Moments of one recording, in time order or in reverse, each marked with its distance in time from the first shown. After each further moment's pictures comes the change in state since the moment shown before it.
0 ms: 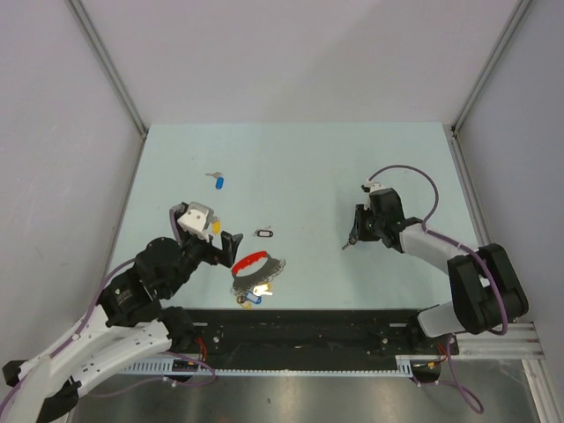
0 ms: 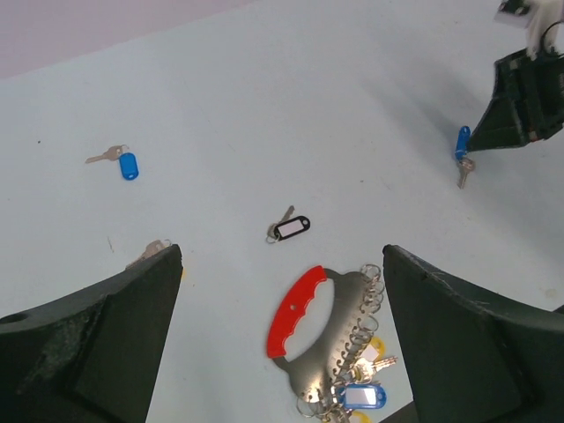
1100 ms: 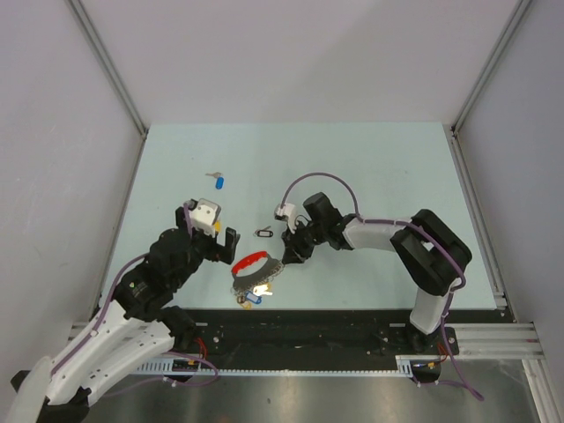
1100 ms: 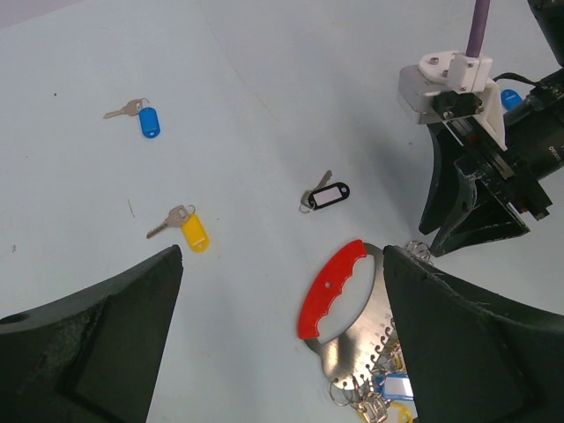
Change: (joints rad) left arm 0.175 0.040 -0.085 0.018 0.095 0.051; right arm 0.394 0.351 0.264 0.128 -0.555 -0.420
